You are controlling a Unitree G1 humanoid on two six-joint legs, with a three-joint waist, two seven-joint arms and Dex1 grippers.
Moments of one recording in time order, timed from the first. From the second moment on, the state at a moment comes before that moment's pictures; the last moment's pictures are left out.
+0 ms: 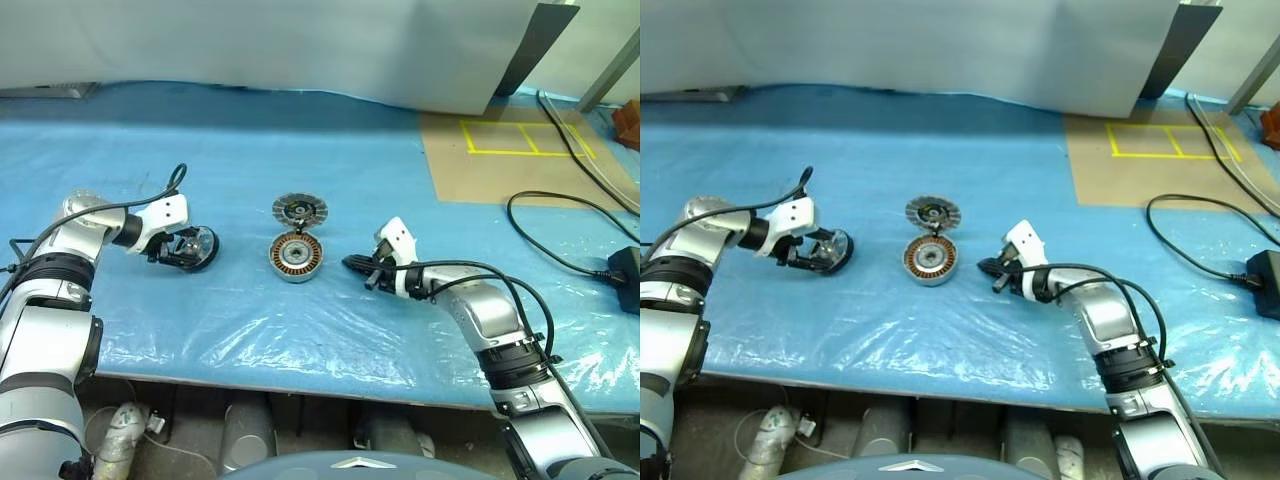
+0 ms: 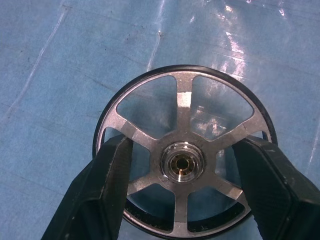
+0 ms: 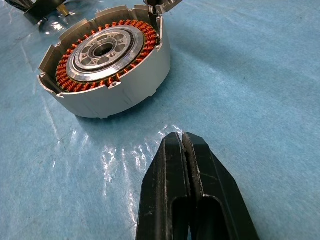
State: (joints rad) left arm -0.89 0.77 -0.19 1.06 0.14 -0.26 -1.39; right arm -0.37 -0.40 0.16 0.00 0.27 0.63 0.76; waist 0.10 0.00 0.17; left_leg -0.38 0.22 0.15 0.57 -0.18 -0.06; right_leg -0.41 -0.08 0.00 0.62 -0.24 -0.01
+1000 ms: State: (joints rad) left arm -0.72 0.78 -0.10 0.79 0.00 -0.25 -1.41; right arm -0.37 -0.39 0.16 0.01 0.28 0.62 0.74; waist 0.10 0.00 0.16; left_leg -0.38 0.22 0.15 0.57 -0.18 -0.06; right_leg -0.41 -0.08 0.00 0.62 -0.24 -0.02
